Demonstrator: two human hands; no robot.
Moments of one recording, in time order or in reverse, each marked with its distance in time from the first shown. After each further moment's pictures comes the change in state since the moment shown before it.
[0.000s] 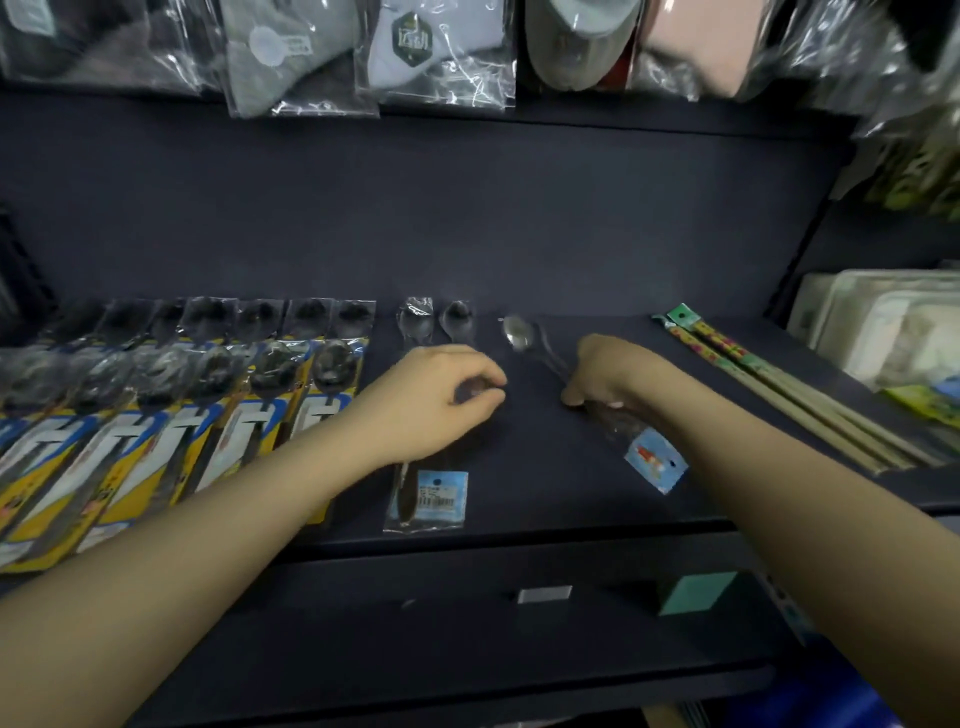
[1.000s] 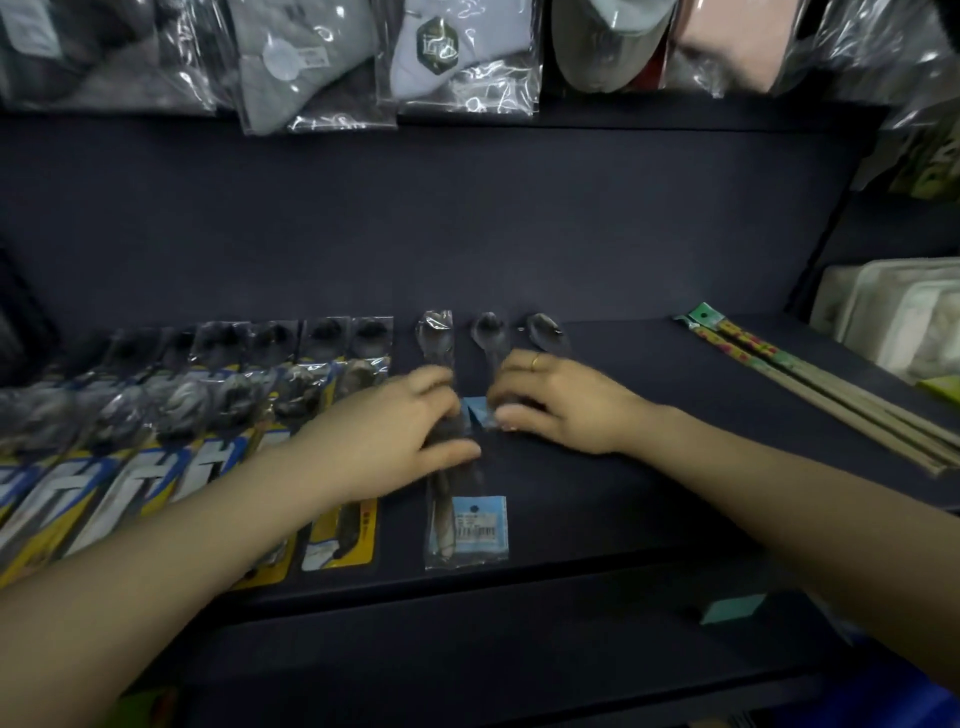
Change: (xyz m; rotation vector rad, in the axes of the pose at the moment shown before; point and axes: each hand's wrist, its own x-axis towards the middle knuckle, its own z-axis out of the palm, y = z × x) left_hand -0.018 -0.037 -0.032 0.445 -0.321 -0.065; right_hand 0.022 -0.026 0.041 0.099 0.309 -0.882
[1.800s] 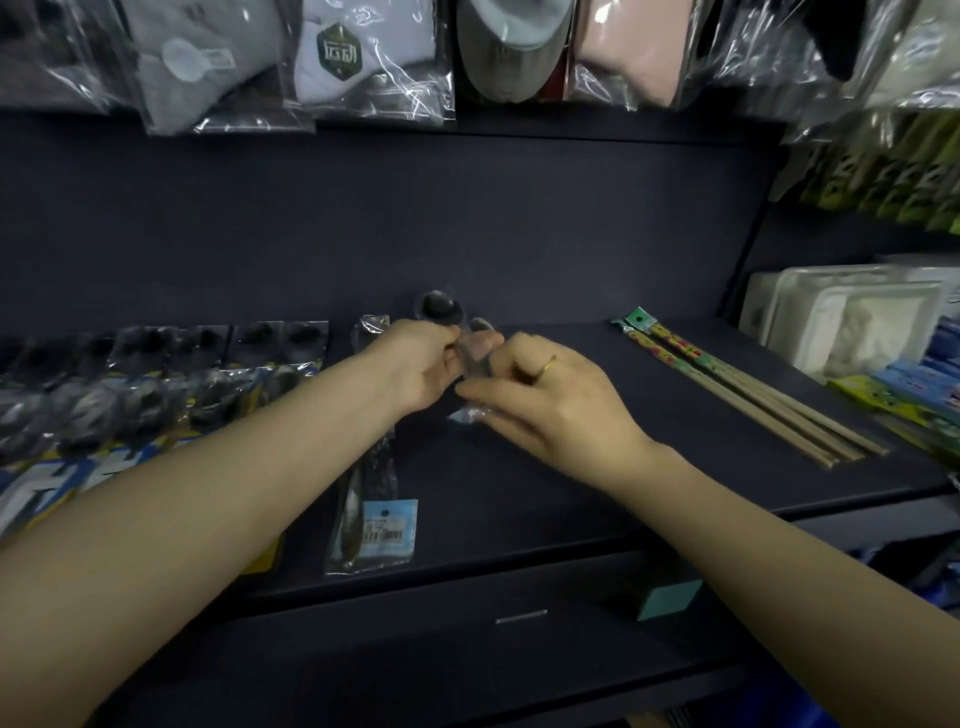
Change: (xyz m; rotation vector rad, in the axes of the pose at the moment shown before) left_hand 0.099 0.064 -0.013 -2.021 0.178 -0.515; right_hand -0.056 -0.014 -0.021 -0.364 0.654 -0.228
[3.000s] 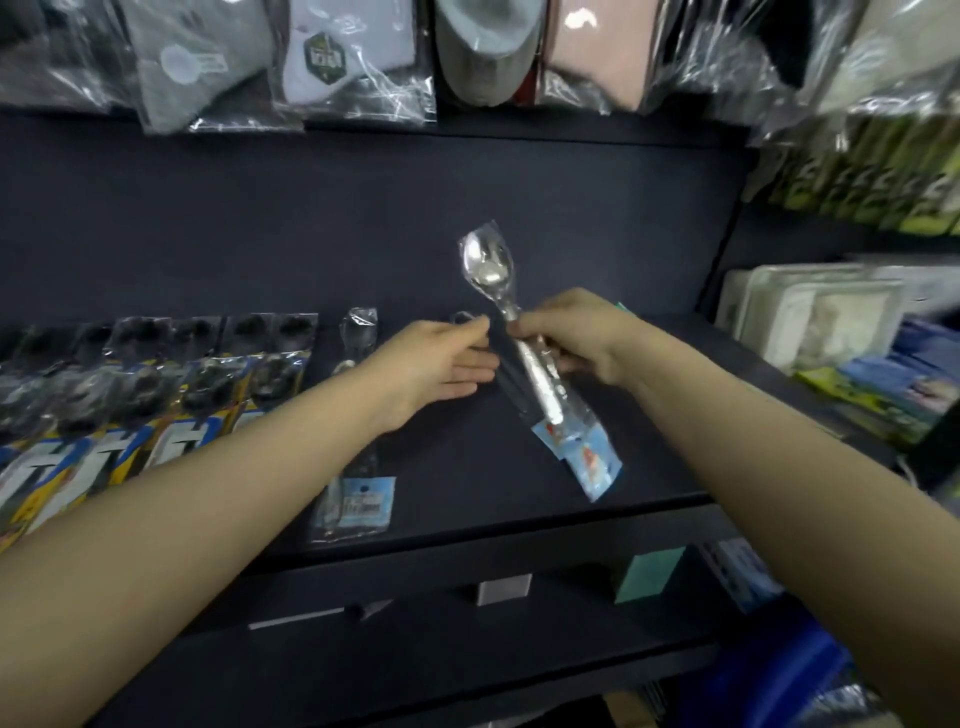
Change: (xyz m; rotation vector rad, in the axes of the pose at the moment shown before) left_hand -0.030 -0.018 0.007 0.590 -0.134 0.125; right_hand 0.032 0.050 -0.026 0.801 -0.441 1.267
